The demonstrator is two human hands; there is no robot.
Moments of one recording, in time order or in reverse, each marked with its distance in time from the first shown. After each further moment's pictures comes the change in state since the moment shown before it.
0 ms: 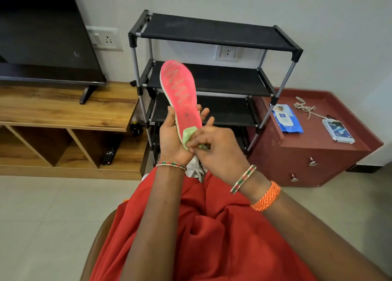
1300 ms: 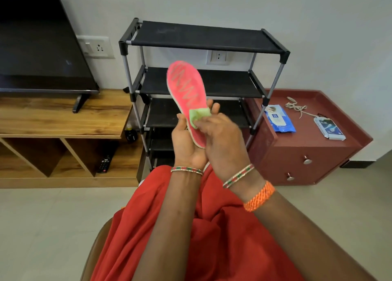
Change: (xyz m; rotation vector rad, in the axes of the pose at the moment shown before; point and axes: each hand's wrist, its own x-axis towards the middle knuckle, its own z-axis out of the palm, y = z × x) left_hand -0.003 -0.033 0.034 -0.085 -0.052 -0.045; right_hand 0.007 -0.007 -0.013 -0.328 0.305 -0.145
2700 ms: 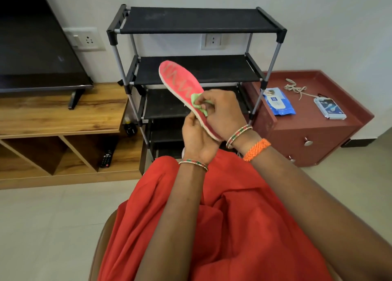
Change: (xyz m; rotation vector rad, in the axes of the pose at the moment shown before) left_hand 0.013 -0.024 -0.027 0.181 0.131 -0.031; right_hand 0.026 0.046 0.012 0.139 -0.103 0.169
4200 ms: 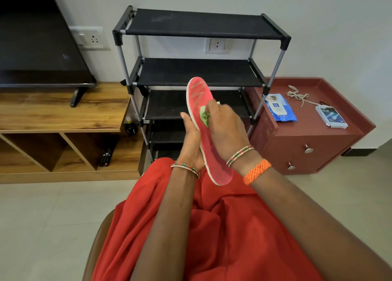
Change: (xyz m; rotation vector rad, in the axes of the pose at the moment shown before) left_hand -0.002 0.005 -0.005 0.335 0.113 -0.060; right_hand -0.027 -0.005 0.000 -0.357 -0.019 -0.079
